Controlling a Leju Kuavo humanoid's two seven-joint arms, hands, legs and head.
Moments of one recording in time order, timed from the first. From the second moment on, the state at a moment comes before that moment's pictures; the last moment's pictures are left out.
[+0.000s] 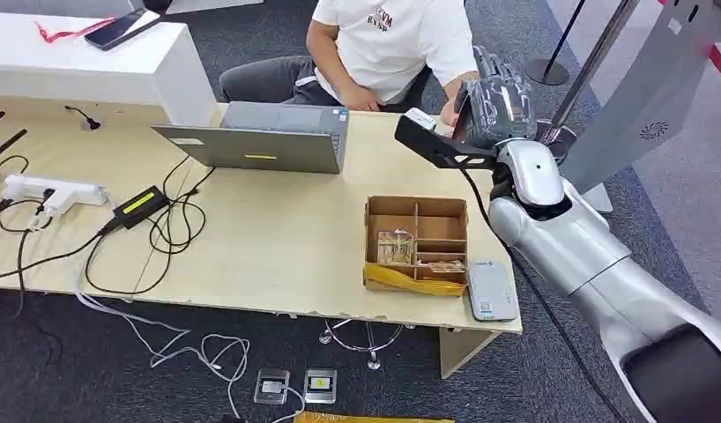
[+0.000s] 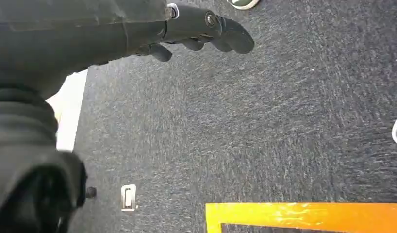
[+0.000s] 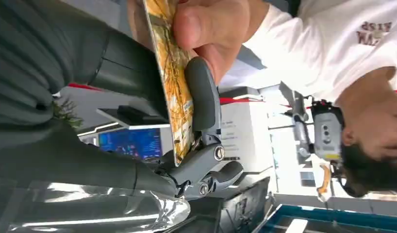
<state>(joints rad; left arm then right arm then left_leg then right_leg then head) -0.13 0.03 -0.95 -0.25 0.49 0.67 0.02 -1.15 -0.17 0.96 -0.86 0.67 -0.21 0.35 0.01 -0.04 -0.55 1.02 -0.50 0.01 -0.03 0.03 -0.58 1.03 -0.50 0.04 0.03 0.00</state>
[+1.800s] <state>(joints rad) -0.09 0.03 -0.96 -0.25 0.49 0.67 -0.03 -0.50 -0.38 0.78 -1.59 0.46 -0.23 0.15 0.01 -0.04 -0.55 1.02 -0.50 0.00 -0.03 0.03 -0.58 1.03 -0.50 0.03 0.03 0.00</state>
